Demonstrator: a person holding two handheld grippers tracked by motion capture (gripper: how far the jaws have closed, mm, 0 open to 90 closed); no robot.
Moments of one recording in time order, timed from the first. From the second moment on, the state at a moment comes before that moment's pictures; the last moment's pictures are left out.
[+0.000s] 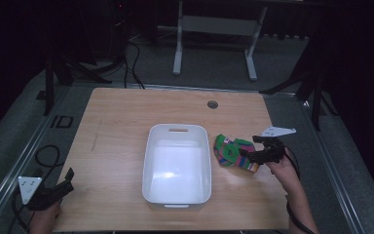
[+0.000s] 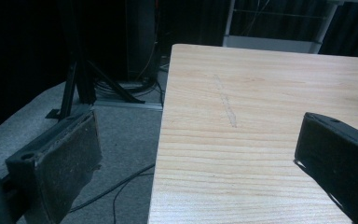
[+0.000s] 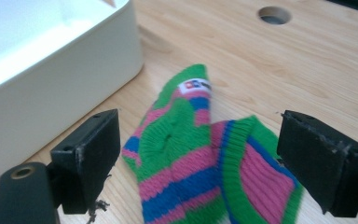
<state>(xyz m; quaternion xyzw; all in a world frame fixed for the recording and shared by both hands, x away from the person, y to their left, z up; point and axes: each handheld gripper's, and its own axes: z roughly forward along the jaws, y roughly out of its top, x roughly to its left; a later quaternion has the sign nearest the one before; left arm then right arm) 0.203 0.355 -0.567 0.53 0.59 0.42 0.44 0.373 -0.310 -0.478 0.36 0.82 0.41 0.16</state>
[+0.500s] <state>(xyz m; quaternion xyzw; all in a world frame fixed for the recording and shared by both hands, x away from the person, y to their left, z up) 0.203 0.355 -0.567 0.53 0.59 0.43 0.43 0.333 -0.366 -0.508 0.45 0.75 0.43 0.23</state>
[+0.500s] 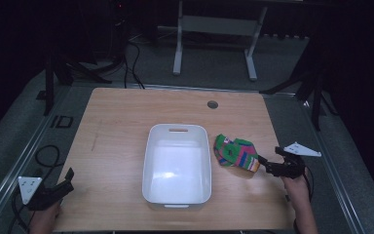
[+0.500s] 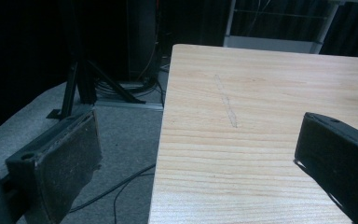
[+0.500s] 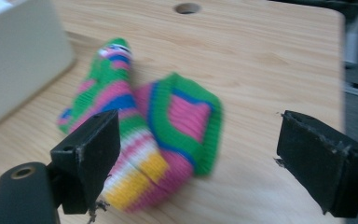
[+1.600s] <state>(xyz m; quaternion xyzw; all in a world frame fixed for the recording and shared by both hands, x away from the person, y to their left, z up) 0.203 0.354 -0.567 0.53 0.59 0.43 0.43 0.272 -0.401 -0.555 0.52 0.66 0.43 0.32</state>
